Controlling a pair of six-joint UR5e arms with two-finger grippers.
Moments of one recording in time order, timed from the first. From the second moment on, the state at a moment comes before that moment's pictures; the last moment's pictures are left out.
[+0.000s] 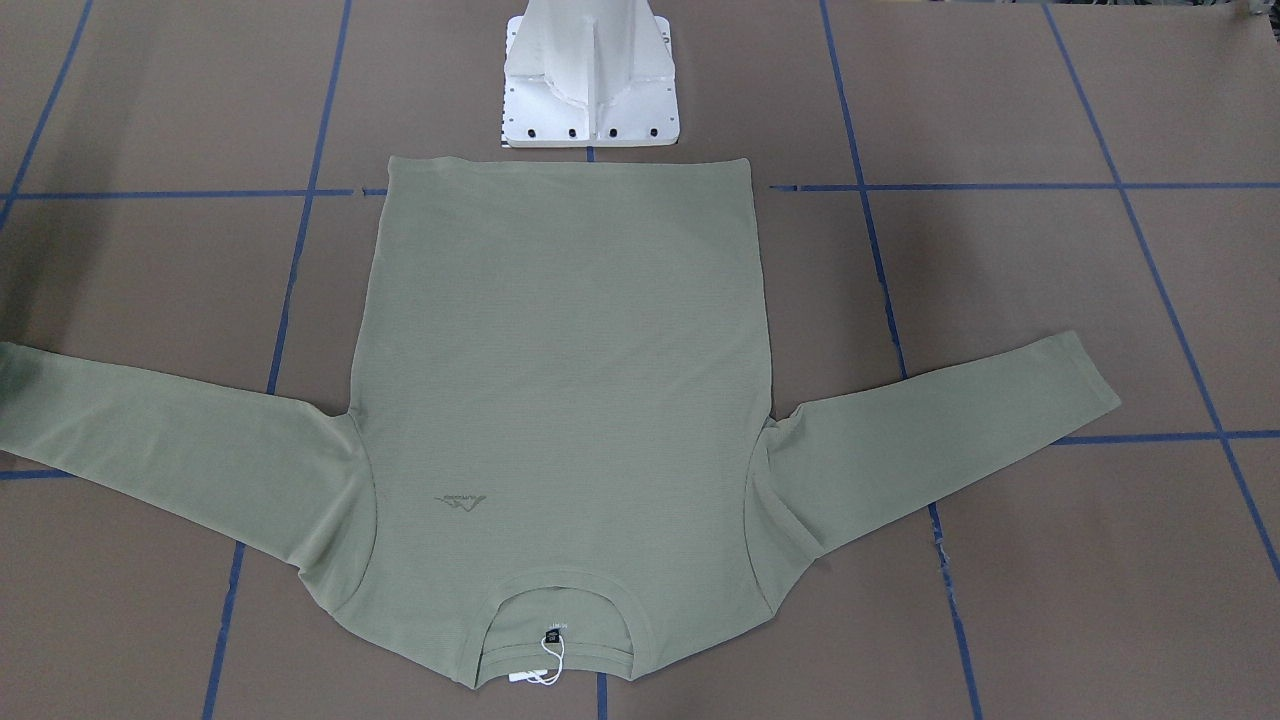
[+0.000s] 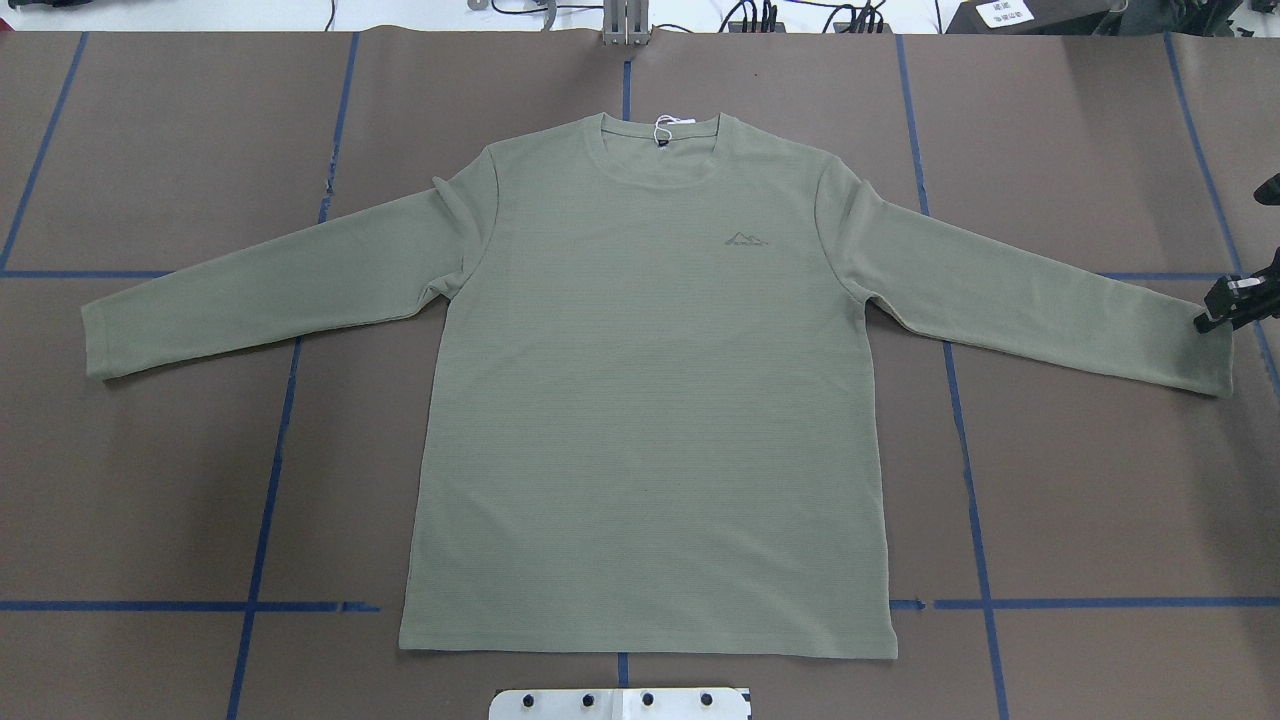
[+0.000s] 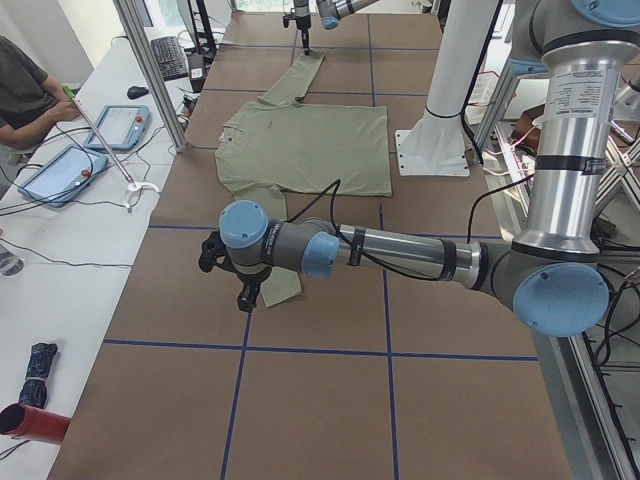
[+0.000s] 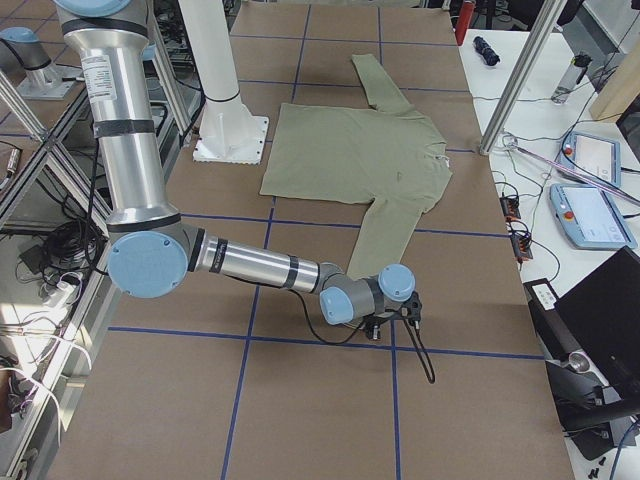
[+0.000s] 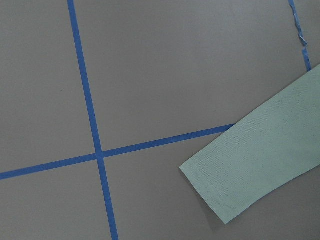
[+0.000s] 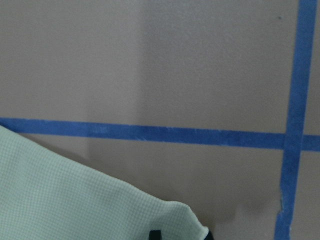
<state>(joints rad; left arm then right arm) -1.52 -1.63 -1.64 -1.68 -2.50 -0.01 1.26 -1.43 1.16 -1.06 2.42 0.35</state>
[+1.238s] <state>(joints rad) -1.52 -1.63 -1.65 -1.68 -2.50 -0.01 1.26 -1.44 1.52 -1.06 2.55 0.82</state>
